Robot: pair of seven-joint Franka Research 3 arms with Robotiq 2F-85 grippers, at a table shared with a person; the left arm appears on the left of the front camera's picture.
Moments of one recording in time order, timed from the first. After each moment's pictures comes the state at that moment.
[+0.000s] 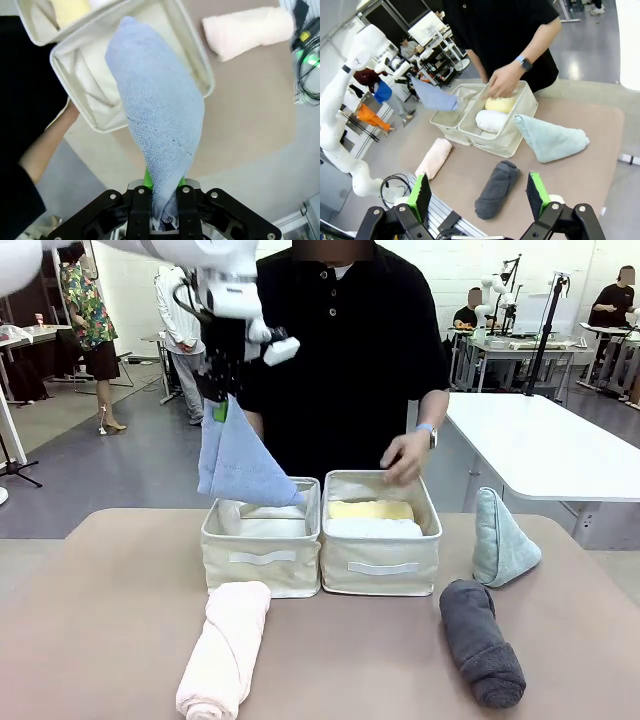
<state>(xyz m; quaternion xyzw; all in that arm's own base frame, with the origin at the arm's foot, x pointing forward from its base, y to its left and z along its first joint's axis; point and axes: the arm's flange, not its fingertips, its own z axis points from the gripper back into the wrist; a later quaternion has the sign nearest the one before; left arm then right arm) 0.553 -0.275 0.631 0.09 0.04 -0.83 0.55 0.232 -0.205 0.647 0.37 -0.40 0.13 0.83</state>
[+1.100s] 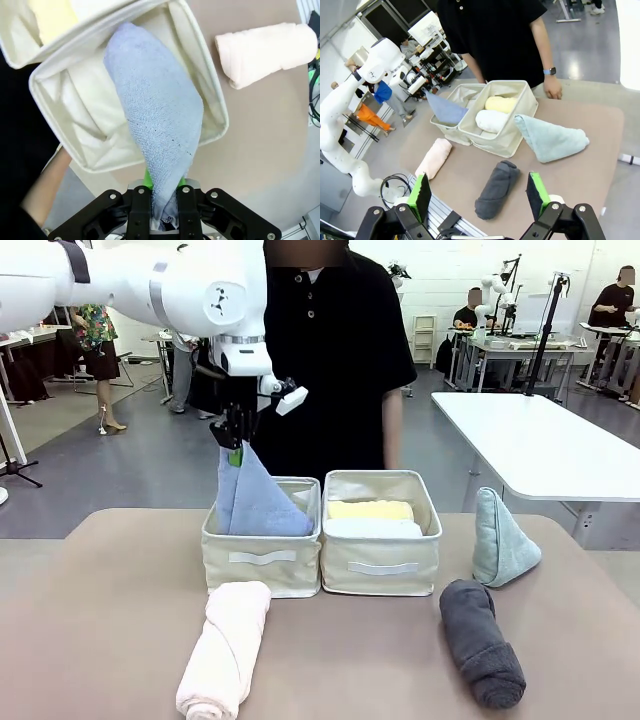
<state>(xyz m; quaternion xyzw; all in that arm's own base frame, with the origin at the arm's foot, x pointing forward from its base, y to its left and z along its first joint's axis) 0.552 -0.286 0.544 0.05 0.02 -0.83 0.56 0.232 -0.205 0.647 0.37 -0.40 0.13 0.83</state>
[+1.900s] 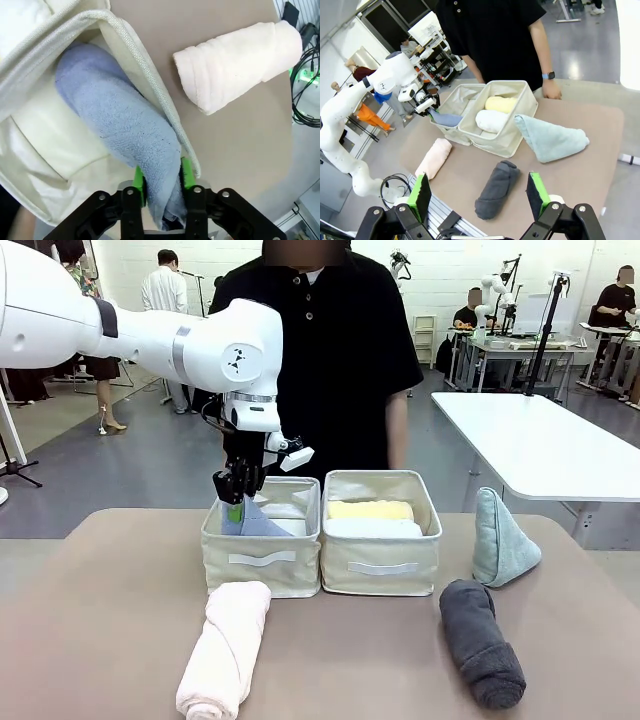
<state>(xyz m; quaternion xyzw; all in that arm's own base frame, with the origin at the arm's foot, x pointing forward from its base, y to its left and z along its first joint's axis) 0.528 -0.298 0.470 -0.01 0.09 -0.84 0.53 0.232 -0.205 0.647 0.37 -0.40 0.13 0.83</state>
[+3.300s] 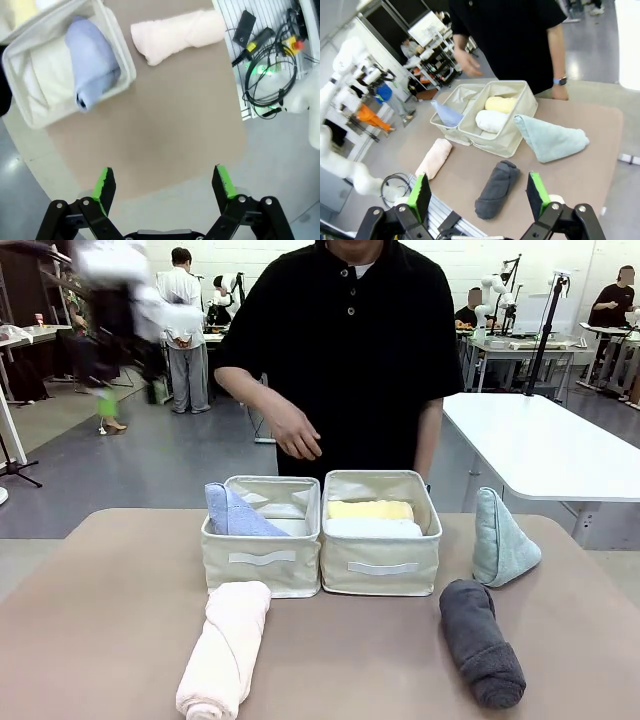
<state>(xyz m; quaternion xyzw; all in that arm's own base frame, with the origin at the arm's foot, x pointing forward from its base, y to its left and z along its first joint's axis) 0.482 -0.120 0.676 -0.06 0.02 -0.80 0.59 0.232 -0.206 0.647 0.37 -0.40 0.13 0.83</state>
